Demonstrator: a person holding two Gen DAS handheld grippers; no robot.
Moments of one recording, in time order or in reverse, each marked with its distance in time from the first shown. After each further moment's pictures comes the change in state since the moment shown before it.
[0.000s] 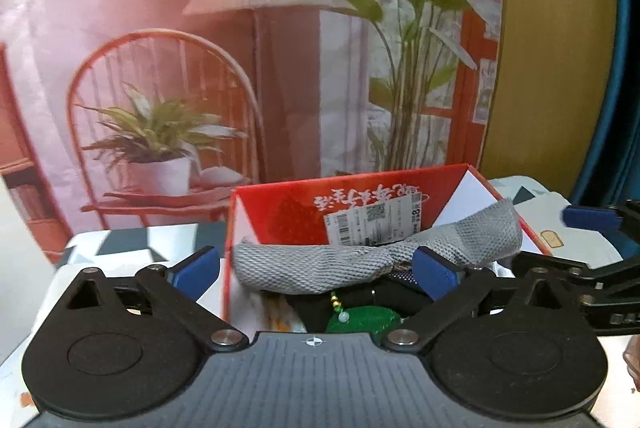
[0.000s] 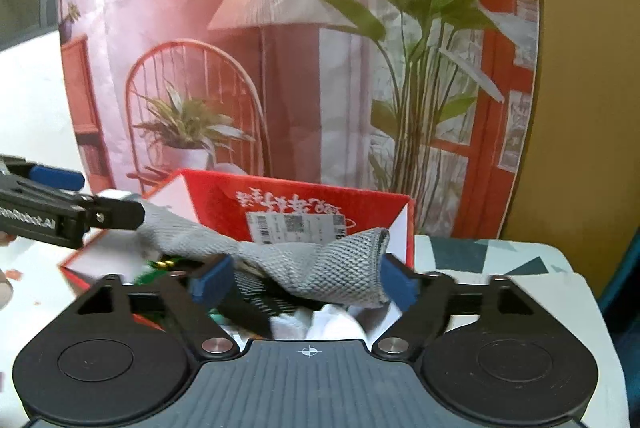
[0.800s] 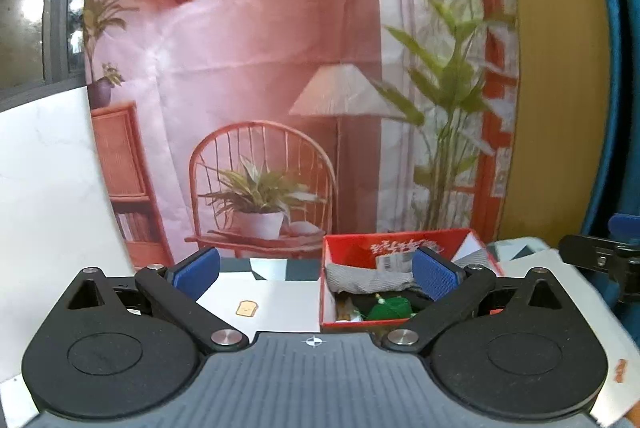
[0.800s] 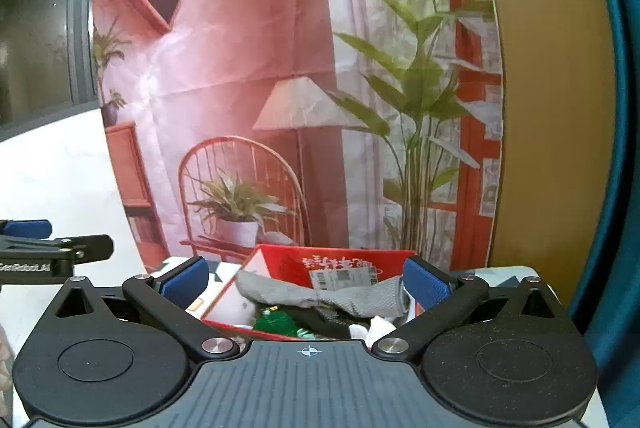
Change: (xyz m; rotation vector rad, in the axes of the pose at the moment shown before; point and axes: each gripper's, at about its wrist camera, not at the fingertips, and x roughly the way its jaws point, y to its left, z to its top) left arm -0.241 0.006 -0.008 -0.078 -0.191 0.177; right arm -0.211 0.059 0.041 0.072 -0.156 0.021
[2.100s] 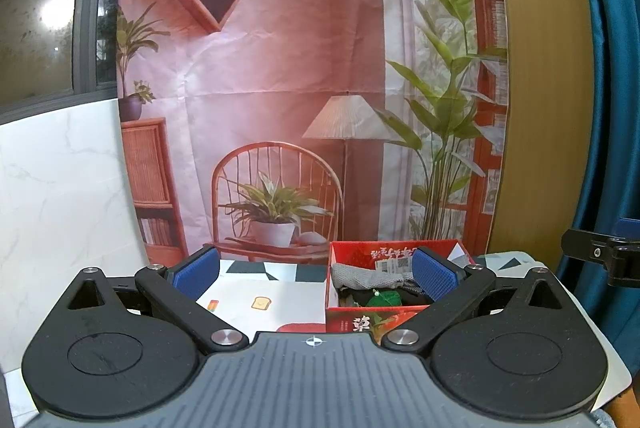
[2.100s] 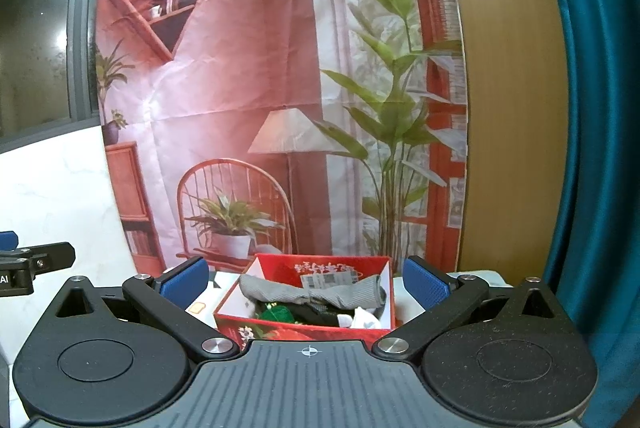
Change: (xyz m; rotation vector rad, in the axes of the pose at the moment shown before) left arm -0.095 0.005 -0.012 -0.022 -0.058 0.029; right arm -0.100 0.026 -0.001 0.001 -0.054 -0.068
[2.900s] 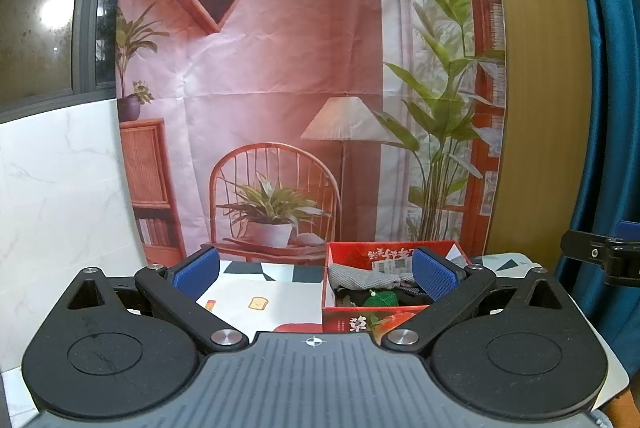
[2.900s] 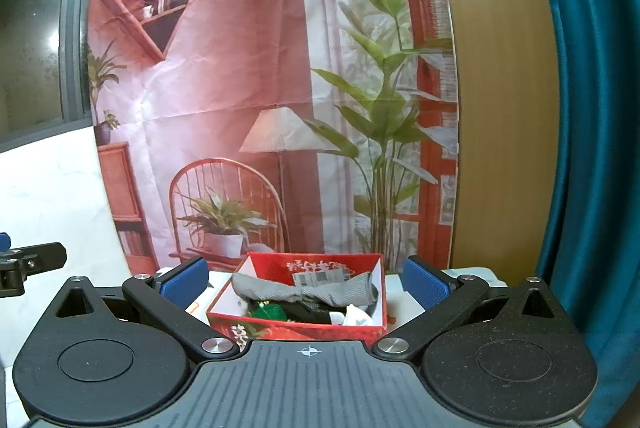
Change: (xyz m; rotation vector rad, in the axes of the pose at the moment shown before) left arm -0.003 -0.002 -0.001 -0.003 -0.005 -0.007; right arm -0.002 -0.002 -0.003 0.008 0.002 -0.026
